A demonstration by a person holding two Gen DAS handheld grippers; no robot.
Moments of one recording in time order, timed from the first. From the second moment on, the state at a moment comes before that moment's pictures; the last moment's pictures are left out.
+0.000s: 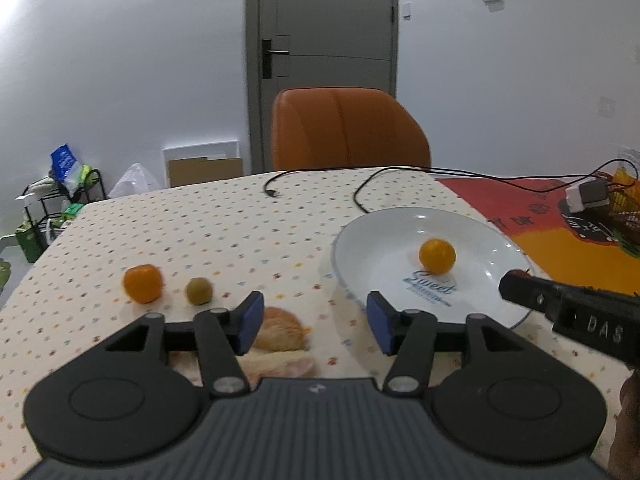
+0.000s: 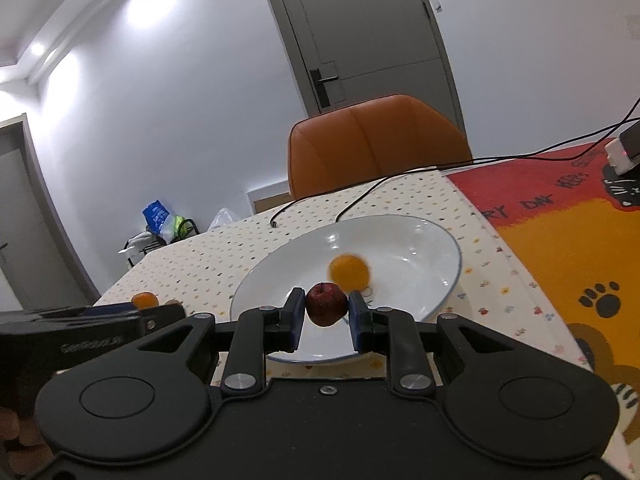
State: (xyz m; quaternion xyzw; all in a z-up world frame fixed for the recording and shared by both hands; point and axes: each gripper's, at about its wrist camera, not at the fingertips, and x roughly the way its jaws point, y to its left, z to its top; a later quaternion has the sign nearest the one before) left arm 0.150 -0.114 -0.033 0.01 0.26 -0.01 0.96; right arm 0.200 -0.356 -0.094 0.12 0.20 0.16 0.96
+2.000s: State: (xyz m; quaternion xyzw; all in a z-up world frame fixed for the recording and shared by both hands) left arm 0.081 -0.017 -0.054 -0.08 0.25 0.03 0.96; right arm 0.160 -0.275 -0.089 0.05 0.24 0.21 0.95
